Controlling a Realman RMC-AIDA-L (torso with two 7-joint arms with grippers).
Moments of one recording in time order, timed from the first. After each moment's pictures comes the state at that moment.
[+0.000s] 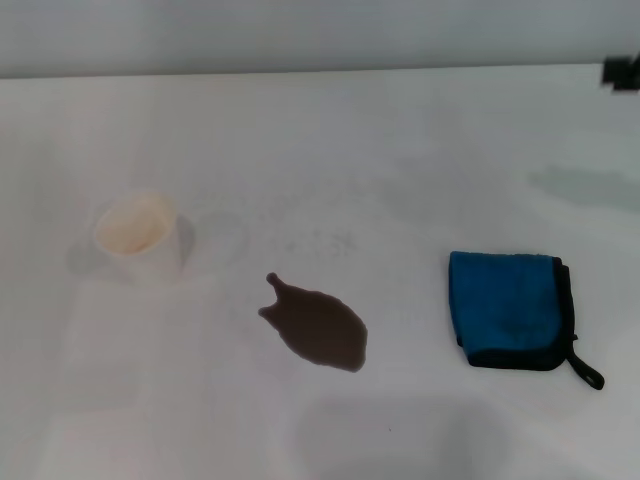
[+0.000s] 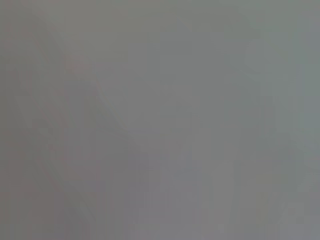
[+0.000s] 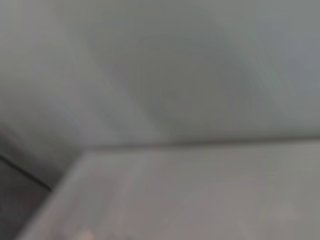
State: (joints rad) left arm -0.37 -2.07 2.78 -0.09 -1.40 1.46 -0.34; right arm 0.41 1.83 -0.64 -1.07 1.15 1.71 -0.73
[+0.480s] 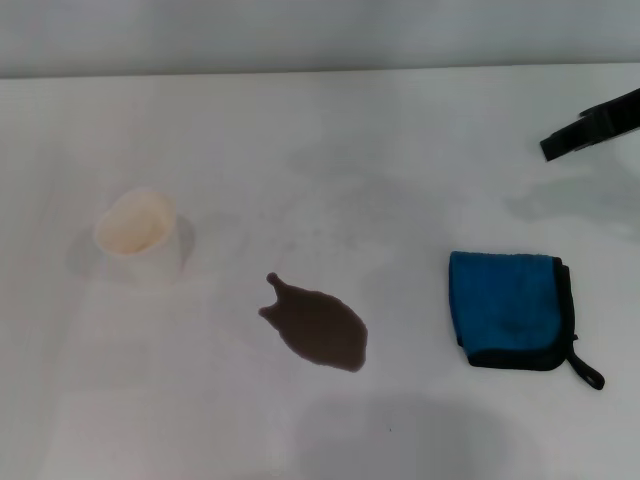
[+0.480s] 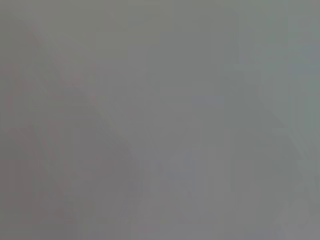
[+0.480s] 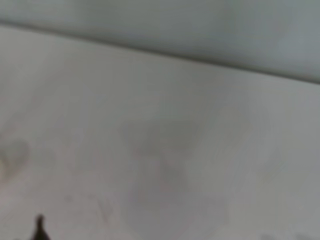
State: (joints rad) left arm -0.41 -2.07 2.78 -0.12 -1.40 1.44 -0.33; right arm 0.57 2.00 -0.91 -1.46 0.54 1.73 -0.50
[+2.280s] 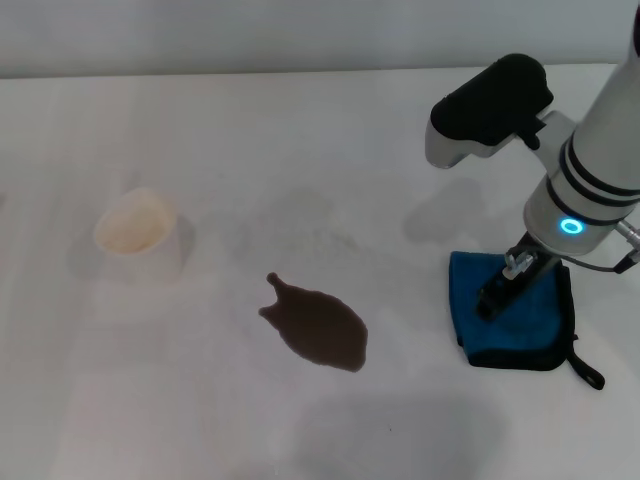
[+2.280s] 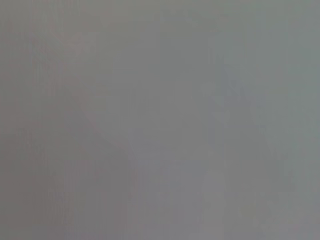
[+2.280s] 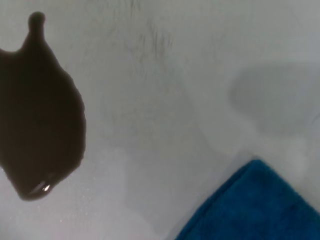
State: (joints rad) left arm -0.46 -2.07 2.78 -0.13 -1.43 1.41 -0.33; right arm 0.60 2.02 -1.69 -1.27 0.44 1.58 -0.15
